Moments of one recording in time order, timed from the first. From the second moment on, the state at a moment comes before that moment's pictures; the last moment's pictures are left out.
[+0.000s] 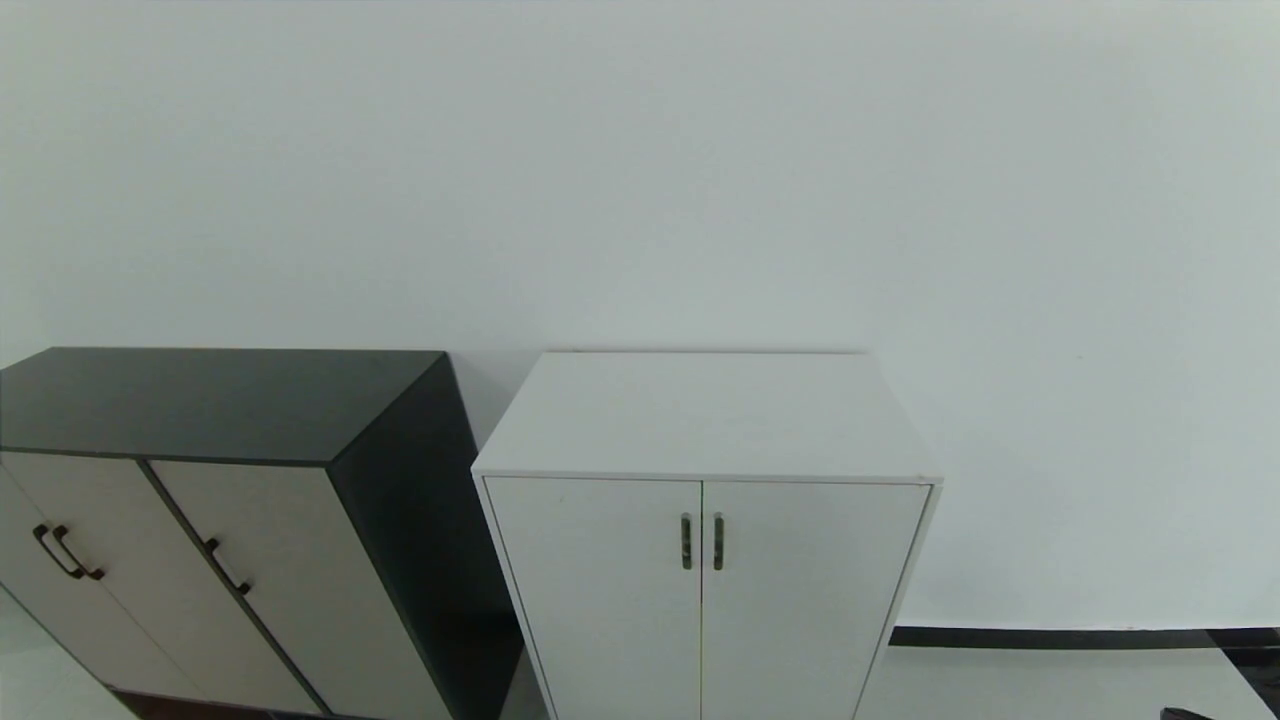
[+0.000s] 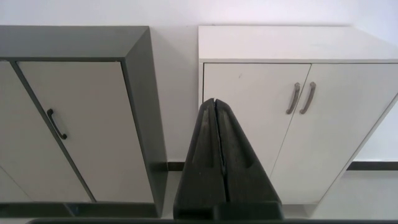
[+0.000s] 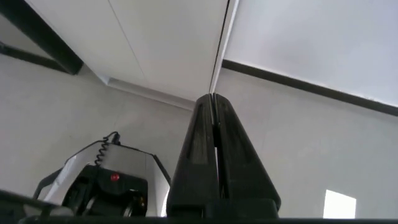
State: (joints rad) left arm 0.00 0.00 0.00 0.00 -0.01 -0.01; right arm 0.32 0.88 0.00 -0.40 -0.10 -0.01
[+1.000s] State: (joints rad) left arm 0.00 0.00 0.00 0.00 -0.01 -0.01; right arm 0.35 0.31 0.00 0.00 0.07 -0.05
